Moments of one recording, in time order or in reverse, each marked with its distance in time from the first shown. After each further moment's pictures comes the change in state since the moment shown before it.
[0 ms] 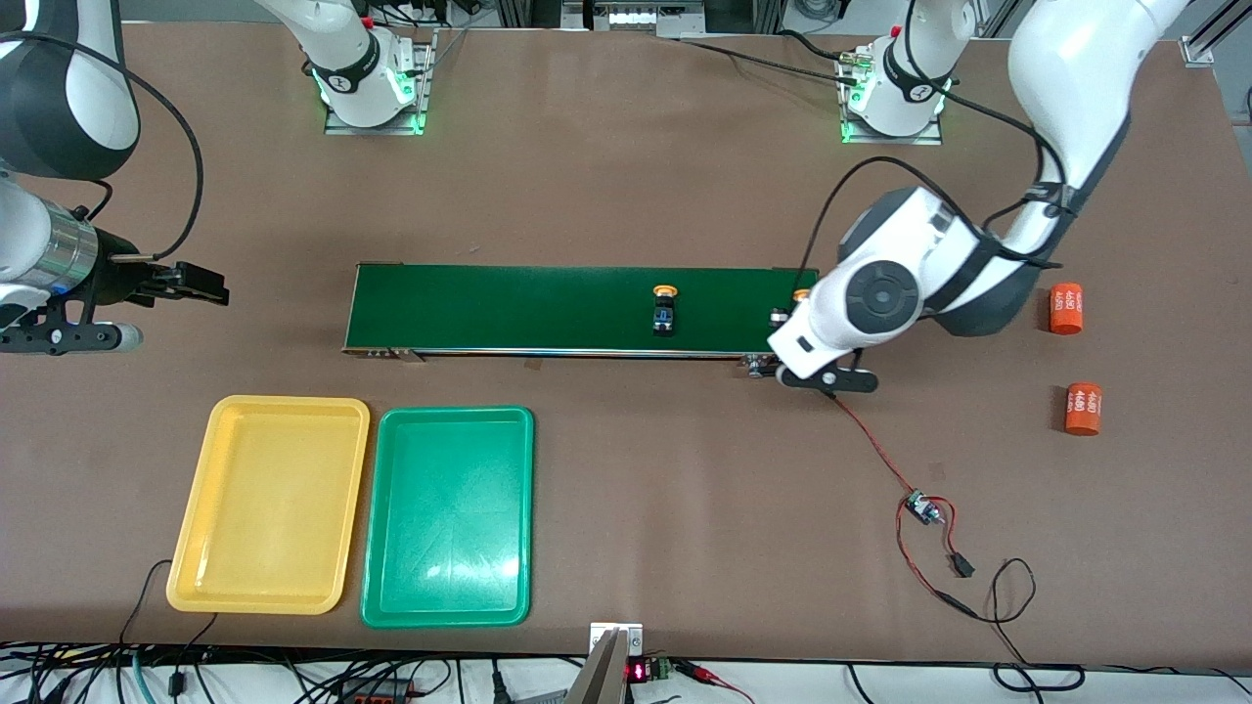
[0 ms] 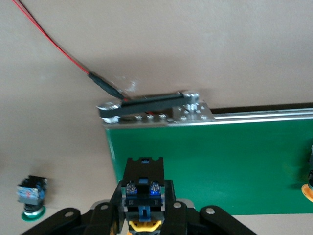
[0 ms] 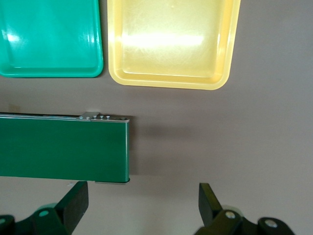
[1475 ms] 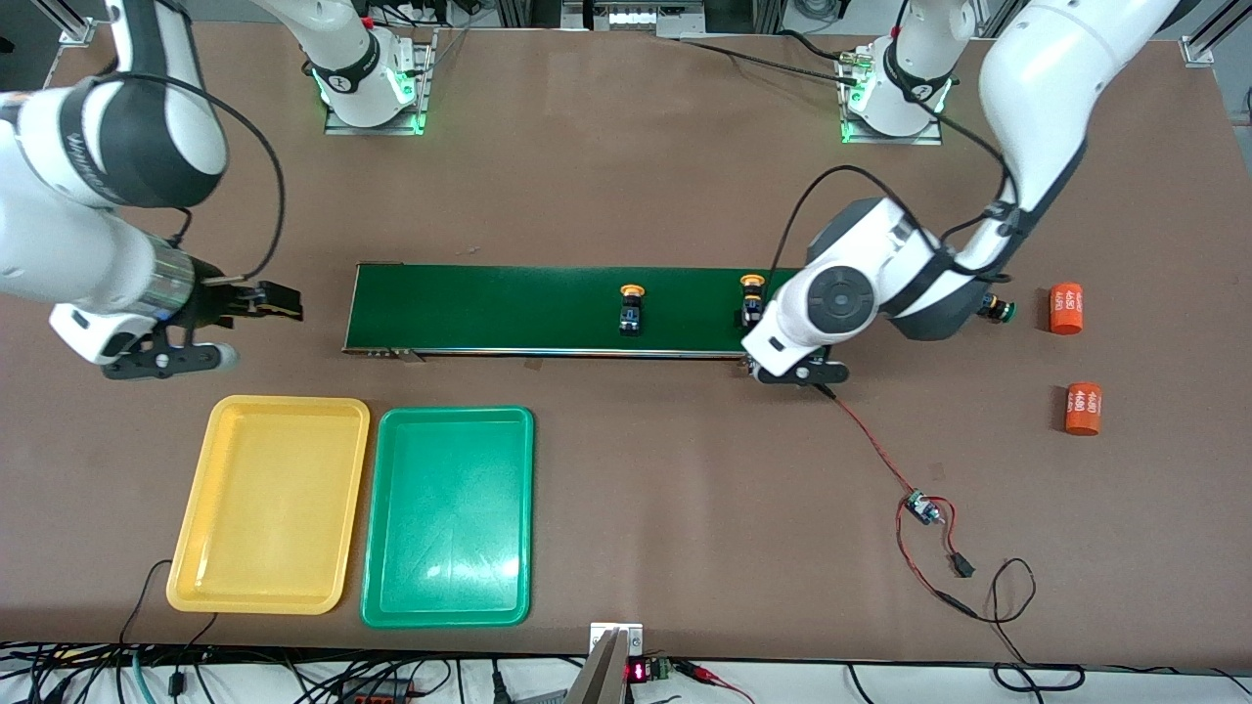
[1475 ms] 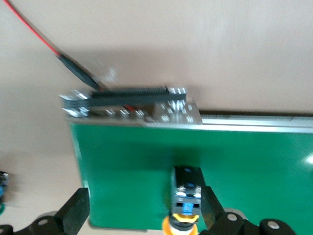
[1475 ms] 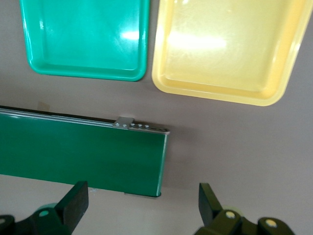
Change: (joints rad) left arm 0.012 0.020 -0.009 -0.030 0.001 0.081 -0.109; right arm 0.118 0.077 0.005 0.000 0.053 0.065 0.029
